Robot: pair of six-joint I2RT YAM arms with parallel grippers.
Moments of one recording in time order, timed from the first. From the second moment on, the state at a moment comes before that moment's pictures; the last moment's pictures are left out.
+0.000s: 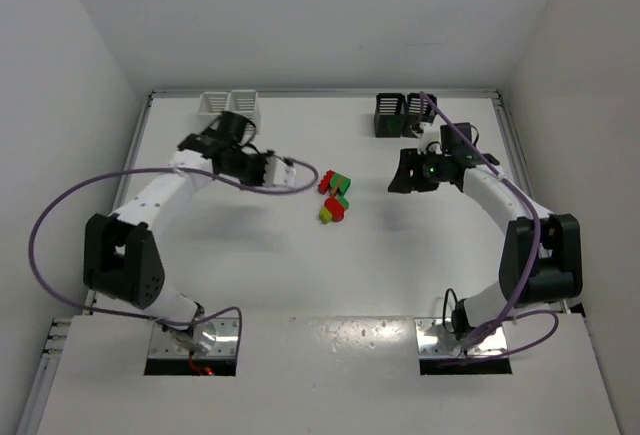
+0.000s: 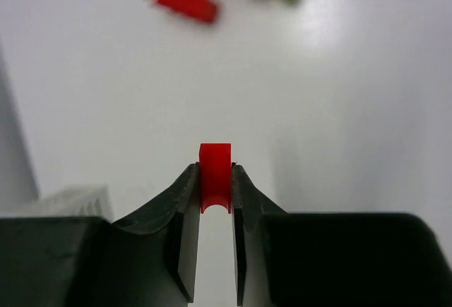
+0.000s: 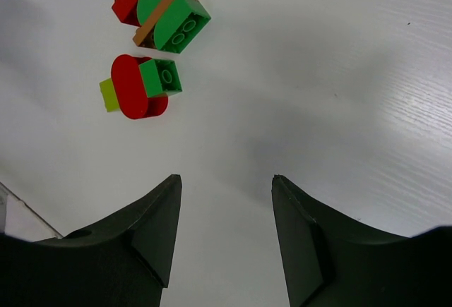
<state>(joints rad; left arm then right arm) -0.34 1.54 1.23 -0.79 0.55 1.42 0.08 1.52 0.97 -0.39 -0.51 0.04</state>
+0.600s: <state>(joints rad) 0.17 2.02 1.79 -0.27 0.53 0.31 0.08 1.57 1.00 -0.39 -0.53 0.04</state>
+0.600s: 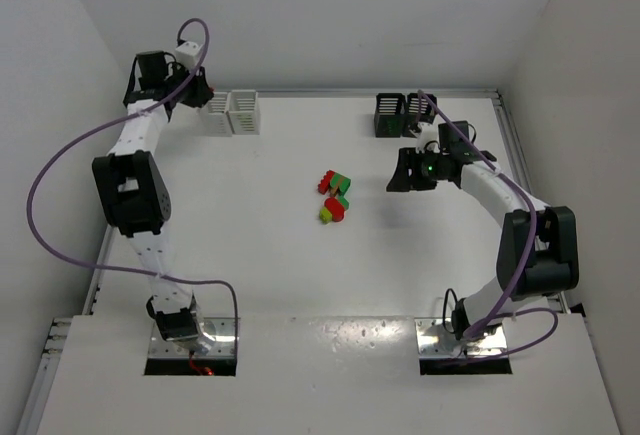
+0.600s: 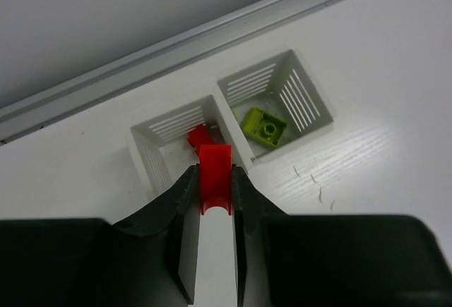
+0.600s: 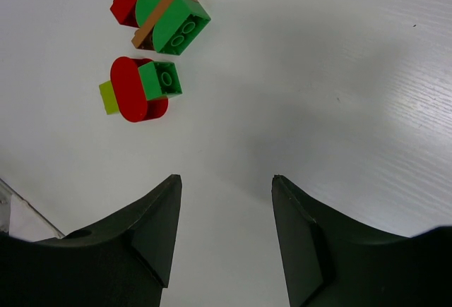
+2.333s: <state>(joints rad) 0.11 1.34 1.46 -0.42 0.73 0.15 0.22 1.58 1.05 -0.46 -0.55 -0.12</state>
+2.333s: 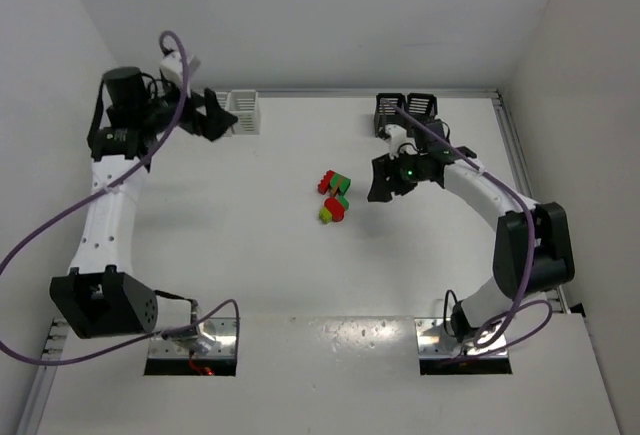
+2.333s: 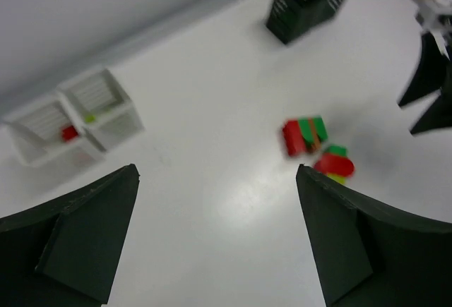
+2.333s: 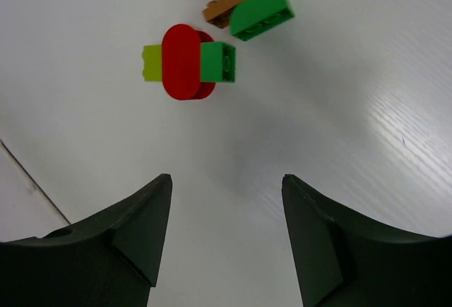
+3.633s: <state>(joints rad) 0.05 1.26 1.07 -0.56 0.98 0.38 0.44 2.15 1.52 -0.86 -0.54 -1.36</state>
